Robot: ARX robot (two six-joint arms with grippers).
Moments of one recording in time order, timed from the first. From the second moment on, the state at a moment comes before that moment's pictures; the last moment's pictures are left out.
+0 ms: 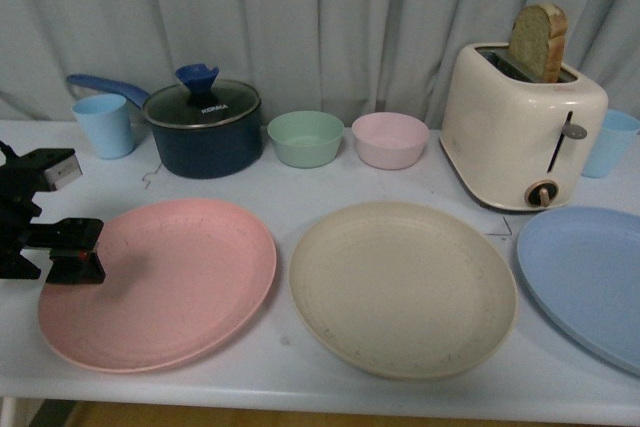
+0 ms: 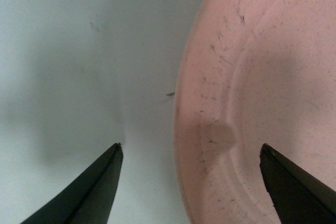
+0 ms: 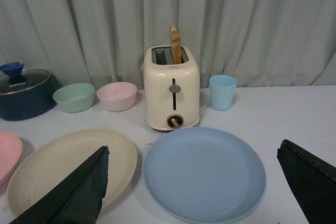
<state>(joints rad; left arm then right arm) 0.13 2.14 1.22 -0.27 0.15 0.21 0.00 0.00 0.01 0.00 0.00 0.01</state>
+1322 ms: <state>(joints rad) 0.08 1.66 1.19 -0.37 0.19 0.16 0.00 0.00 0.01 0.00 0.00 0.01</state>
